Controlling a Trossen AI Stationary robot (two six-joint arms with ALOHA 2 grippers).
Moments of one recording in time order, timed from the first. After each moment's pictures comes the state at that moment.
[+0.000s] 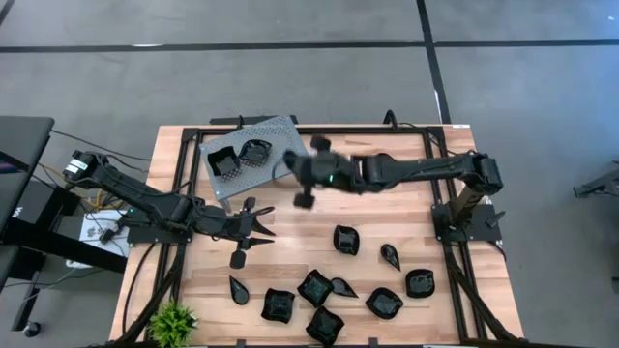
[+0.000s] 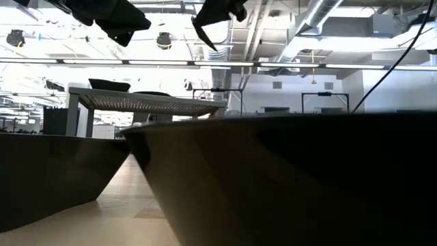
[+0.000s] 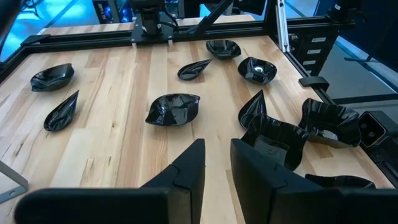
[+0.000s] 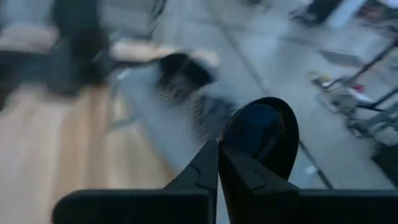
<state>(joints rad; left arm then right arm) -0.40 1.04 0.58 0.08 -0.25 -0.03 -0.02 1.72 1.56 -0.28 0.44 -0.16</state>
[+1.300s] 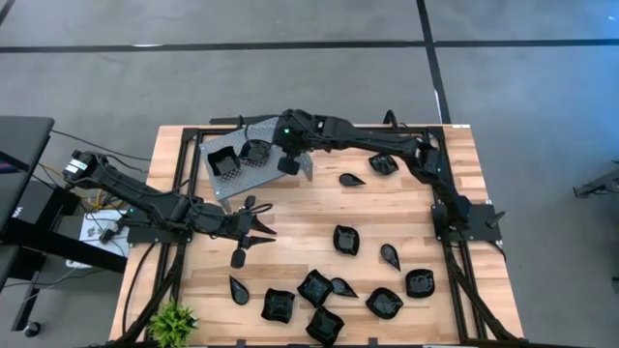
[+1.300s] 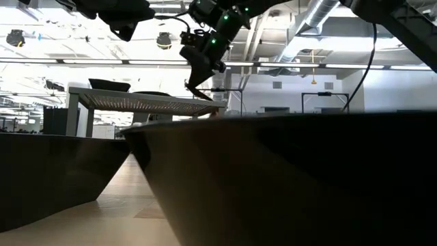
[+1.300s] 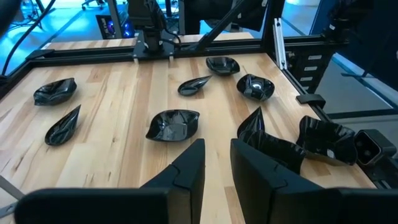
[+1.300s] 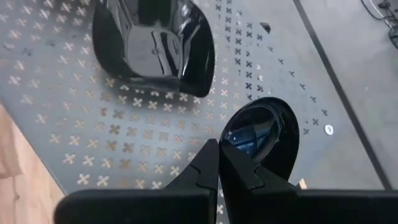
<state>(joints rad) -0.40 1.04 0.58 0.13 -0.25 -0.03 -0.29 2.18 2.12 -0.76 0.19 -0.17</state>
